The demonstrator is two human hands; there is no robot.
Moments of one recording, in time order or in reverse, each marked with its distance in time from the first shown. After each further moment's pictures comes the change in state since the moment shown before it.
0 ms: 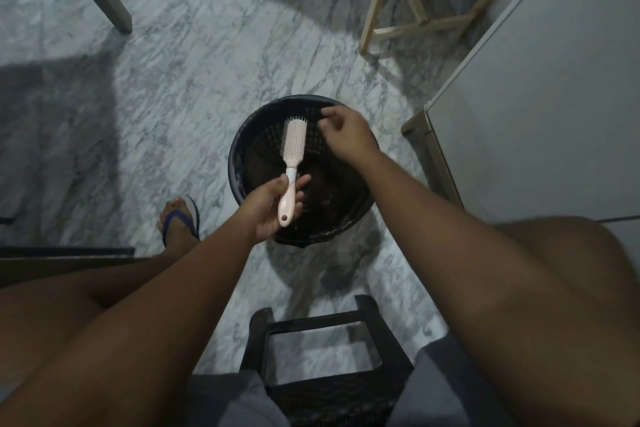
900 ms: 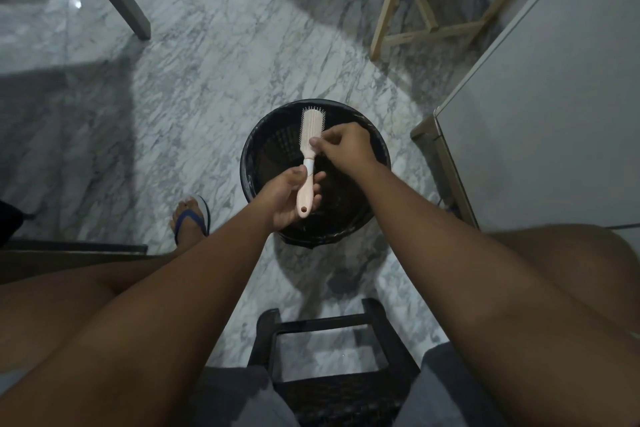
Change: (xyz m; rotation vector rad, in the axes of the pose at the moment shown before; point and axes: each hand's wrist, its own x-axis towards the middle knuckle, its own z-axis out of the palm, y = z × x) left_hand -0.003 0.010 0.025 0.031 0.023 0.017; right_hand -0.012 0.003 0.013 -0.114 -0.037 -0.087
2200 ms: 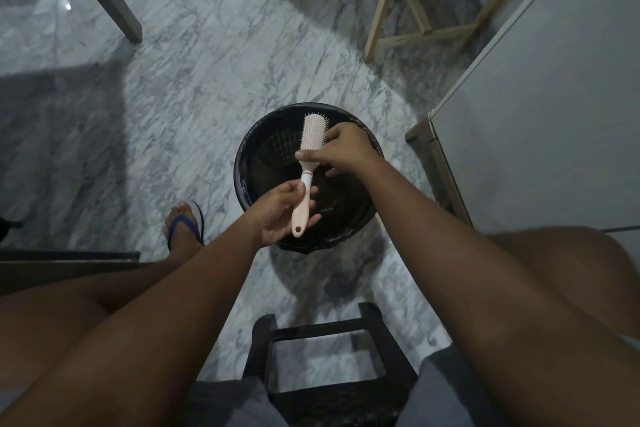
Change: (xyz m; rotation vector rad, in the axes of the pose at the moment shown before) left_hand -0.006 -0.009 -0.015 0.089 -0.088 0.011; right_hand -0.003 -0.016 -0.018 0.087 -0.192 0.176
